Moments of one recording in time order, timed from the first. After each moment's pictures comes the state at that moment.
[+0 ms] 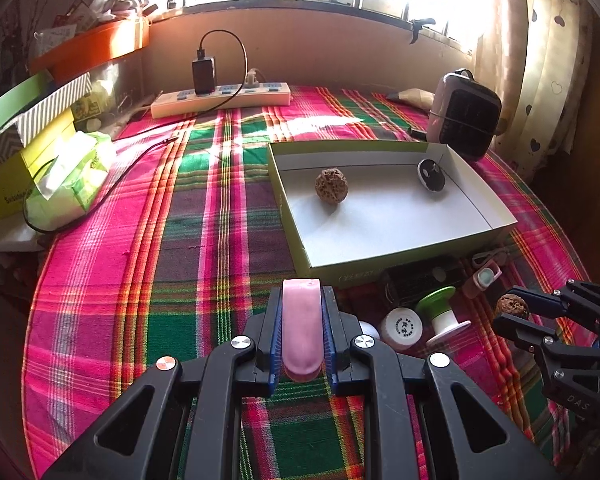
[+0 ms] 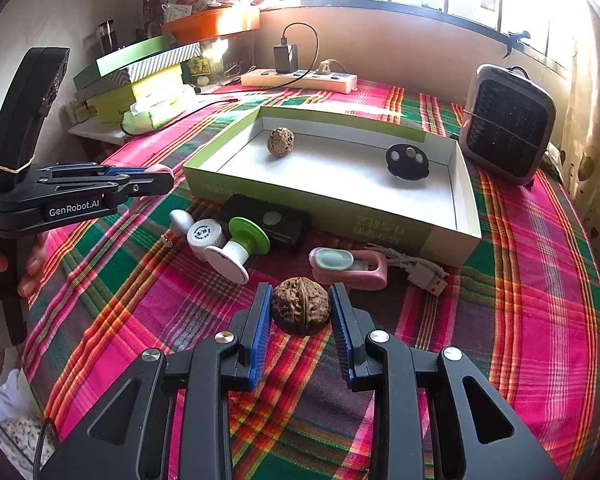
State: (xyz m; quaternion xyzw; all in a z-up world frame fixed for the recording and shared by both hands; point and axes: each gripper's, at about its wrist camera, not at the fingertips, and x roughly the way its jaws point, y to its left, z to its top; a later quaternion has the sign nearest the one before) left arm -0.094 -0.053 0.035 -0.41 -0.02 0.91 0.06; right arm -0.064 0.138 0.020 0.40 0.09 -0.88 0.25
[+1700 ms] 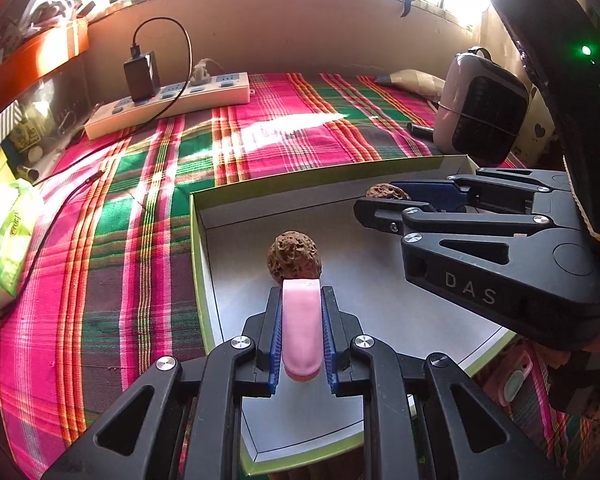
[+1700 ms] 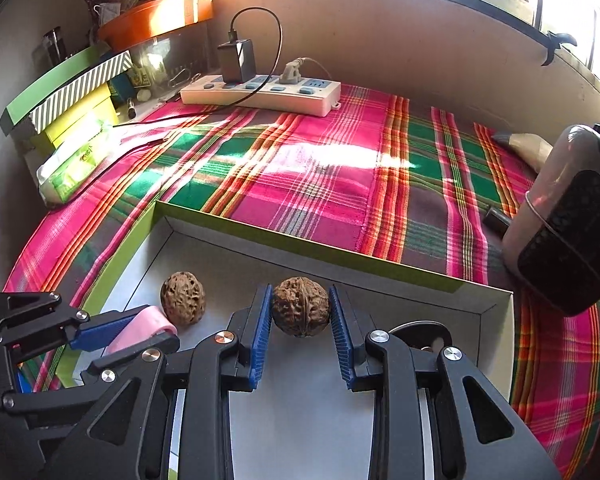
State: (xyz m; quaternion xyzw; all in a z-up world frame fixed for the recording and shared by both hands) left arm -0.197 -0.010 0.015 -0.44 0.01 0.89 0.09; right arm -0.248 0.083 0.018 0.44 0.10 -0.87 0.22
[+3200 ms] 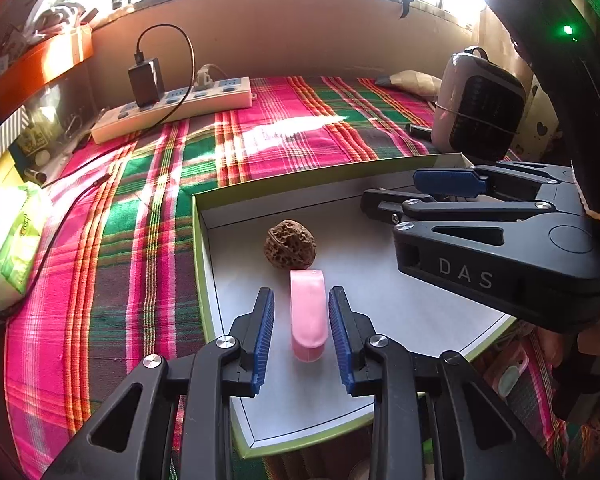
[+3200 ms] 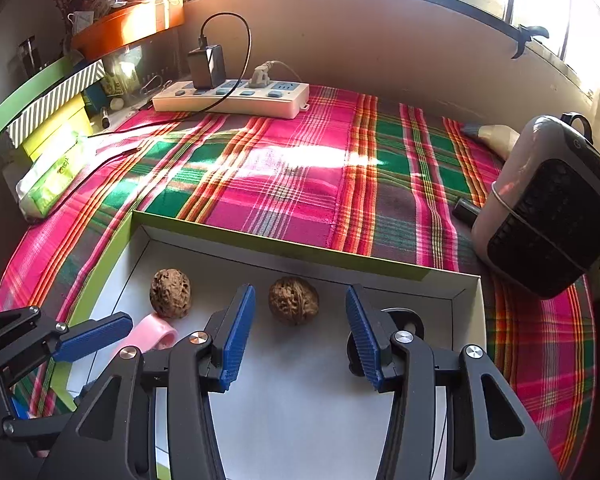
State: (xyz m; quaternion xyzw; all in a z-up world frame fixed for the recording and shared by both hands) left arm -0.186 -0.007 0.021 -0.44 0.01 0.90 0.08; right arm -0.243 0.090 0.028 0.44 0.09 -0.88 0.17
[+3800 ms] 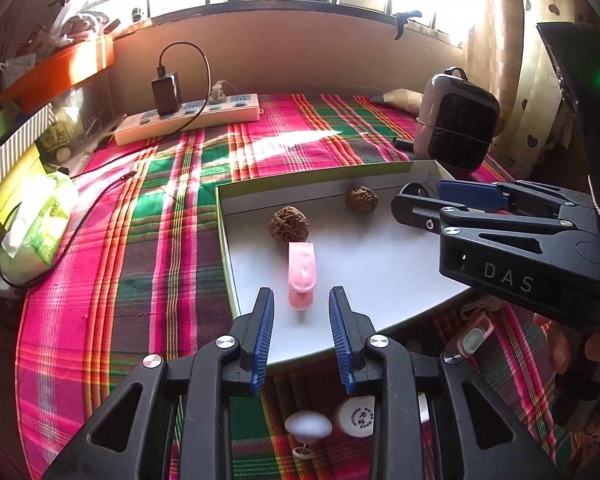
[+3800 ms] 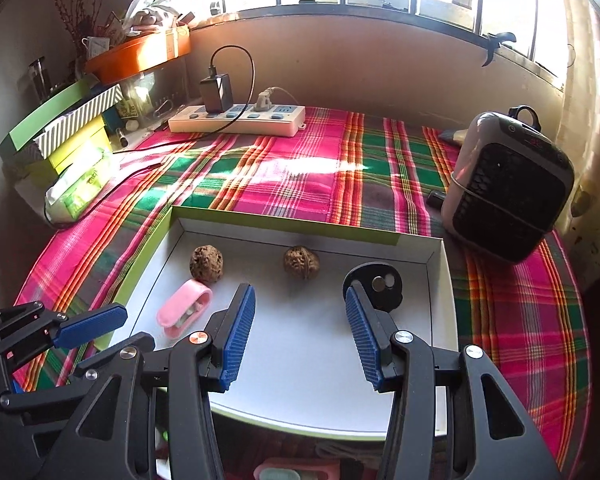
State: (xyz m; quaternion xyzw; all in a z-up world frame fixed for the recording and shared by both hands) left arm -0.139 -0.015 0.043 -0.41 0.00 0.91 0.08; right arm -0.190 0.110 0.054 0.40 0.06 -0.90 0.17
